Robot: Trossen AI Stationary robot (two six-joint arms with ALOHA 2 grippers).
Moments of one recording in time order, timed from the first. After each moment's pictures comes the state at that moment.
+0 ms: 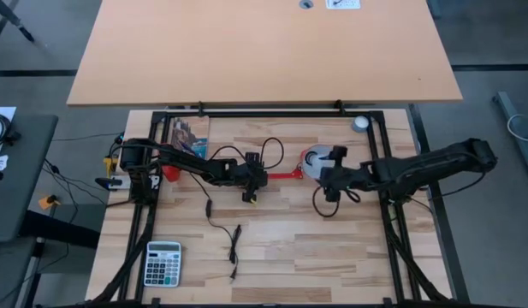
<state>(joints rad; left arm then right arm) 0.08 1.85 0.98 0.06 -0.28 0.42 0.12 1.07 0.67 -0.47 0.58 -0.20</state>
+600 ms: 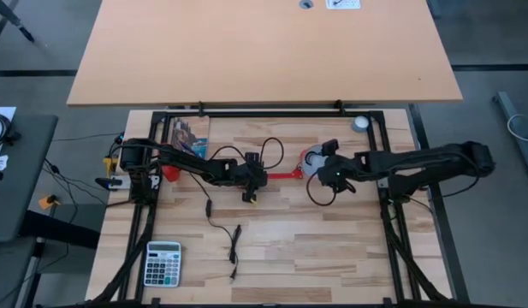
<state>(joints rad) 0.08 1.85 0.98 0.05 -0.28 0.40 -0.05 1.15 0.67 -0.49 0.48 -0.65</state>
